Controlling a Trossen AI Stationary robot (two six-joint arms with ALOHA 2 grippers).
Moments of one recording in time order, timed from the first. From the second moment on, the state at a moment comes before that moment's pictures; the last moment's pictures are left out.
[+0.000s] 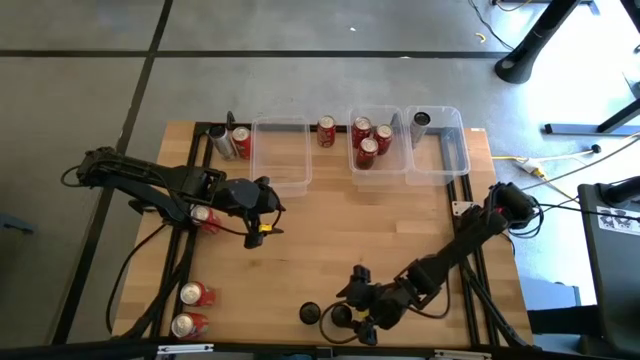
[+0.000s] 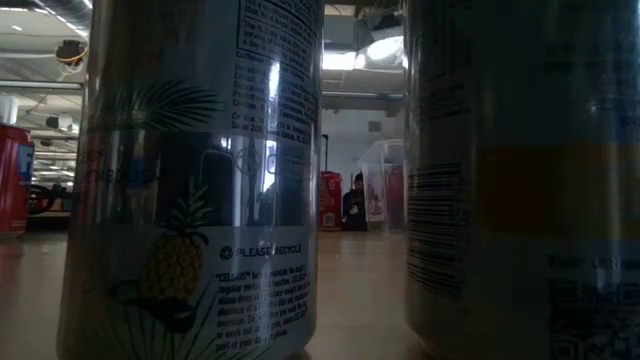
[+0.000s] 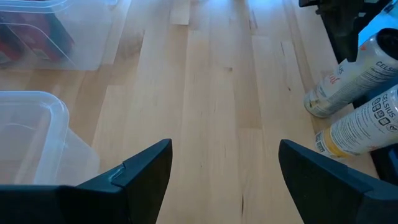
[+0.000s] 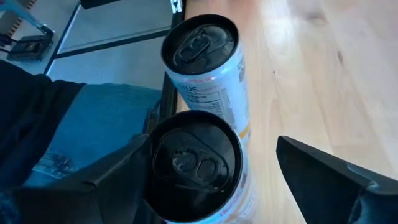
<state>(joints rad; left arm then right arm) -0.18 1.15 1.02 -0.59 -0.11 -0.19 0.68 1.79 1.28 -0.17 0.30 0.63</state>
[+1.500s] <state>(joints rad) -0.18 1.15 1.02 -0.59 -0.11 -0.19 0.70 1.84 1.29 -0.22 0.38 0.57</state>
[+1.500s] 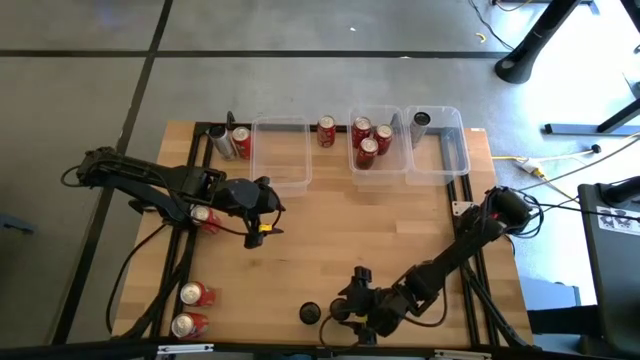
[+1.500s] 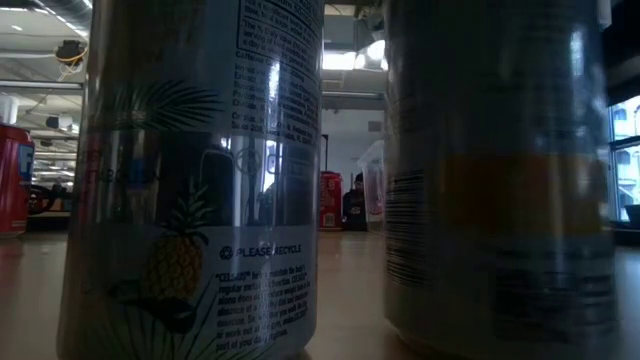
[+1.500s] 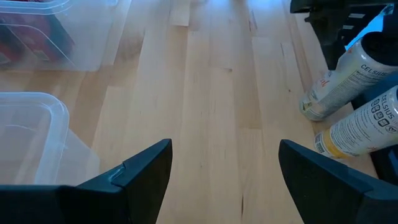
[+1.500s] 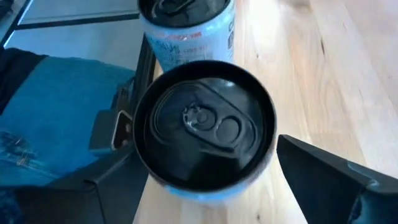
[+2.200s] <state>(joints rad) -0.18 1.15 1.02 -0.59 -0.11 -0.18 0.69 1.73 1.28 -0.37 0.44 0.56</state>
